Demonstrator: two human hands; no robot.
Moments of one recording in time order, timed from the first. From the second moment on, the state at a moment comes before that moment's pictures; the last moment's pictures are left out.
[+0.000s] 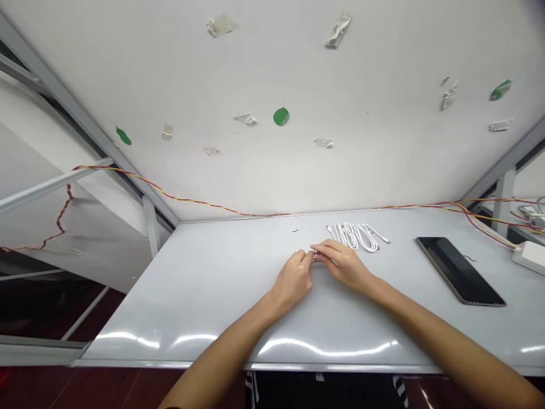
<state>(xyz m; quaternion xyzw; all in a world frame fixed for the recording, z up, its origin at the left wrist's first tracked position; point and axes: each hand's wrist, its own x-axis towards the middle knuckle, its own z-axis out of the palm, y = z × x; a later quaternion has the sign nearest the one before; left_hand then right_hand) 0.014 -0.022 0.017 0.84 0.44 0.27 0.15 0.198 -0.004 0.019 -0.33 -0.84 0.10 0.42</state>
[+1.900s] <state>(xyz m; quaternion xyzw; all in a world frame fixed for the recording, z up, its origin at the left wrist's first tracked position) 0.000 -0.012 0.040 0.83 0.35 0.33 0.28 0.190 -0.019 0.047 -0.42 -0.50 0.64 0.41</state>
